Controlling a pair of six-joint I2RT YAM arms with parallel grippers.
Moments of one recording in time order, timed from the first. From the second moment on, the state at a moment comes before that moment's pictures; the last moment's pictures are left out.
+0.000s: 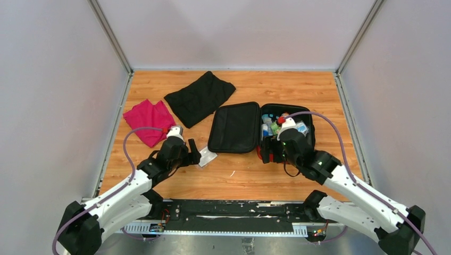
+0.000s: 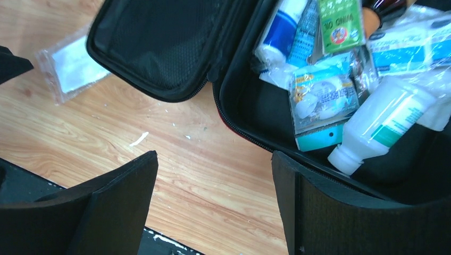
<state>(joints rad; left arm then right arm) -0.59 0.81 0.37 -0.26 -0.21 -0.62 0.78 0.77 0.71 -0.56 0.25 0.42</state>
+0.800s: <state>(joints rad) -0.52 1.04 0.28 0.02 -0.10 -0.71 0.78 0.84 0.71 -0.55 0.20 0.46</state>
